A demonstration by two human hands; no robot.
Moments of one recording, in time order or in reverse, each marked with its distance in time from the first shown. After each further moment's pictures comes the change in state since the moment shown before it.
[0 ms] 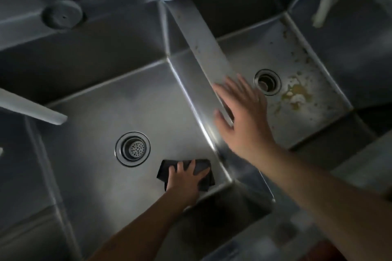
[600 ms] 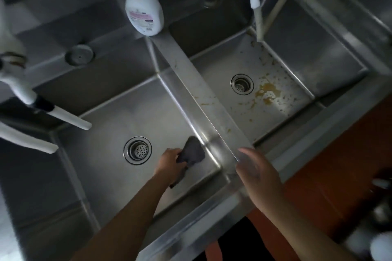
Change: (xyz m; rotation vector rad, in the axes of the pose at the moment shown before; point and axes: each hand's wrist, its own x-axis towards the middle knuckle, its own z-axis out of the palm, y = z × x) left_hand -0.084 -0.003 -0.090 -0.743 0.253 -0.191; right_hand -0.169 -0.020 -0.068 0.524 0.029 0.634
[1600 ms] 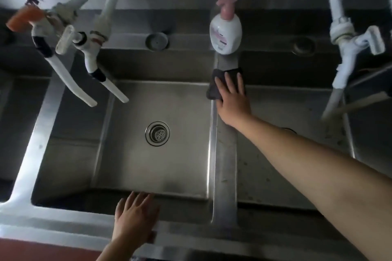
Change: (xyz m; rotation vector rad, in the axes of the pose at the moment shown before) left_hand -0.137 0.044 0.065 0.159 0.127 -0.658; right_hand 0.303 -0.134 0.098 -0.842 -0.481 -0.844
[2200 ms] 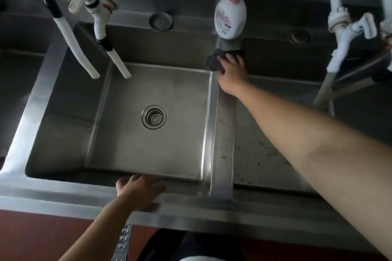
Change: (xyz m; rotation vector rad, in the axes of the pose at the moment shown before) left_hand 0.007 -0.001 -0.015 0.212 -0.310 0.254; right_hand 0.019 -0.012 -0.022 0.114 -0.037 0.083
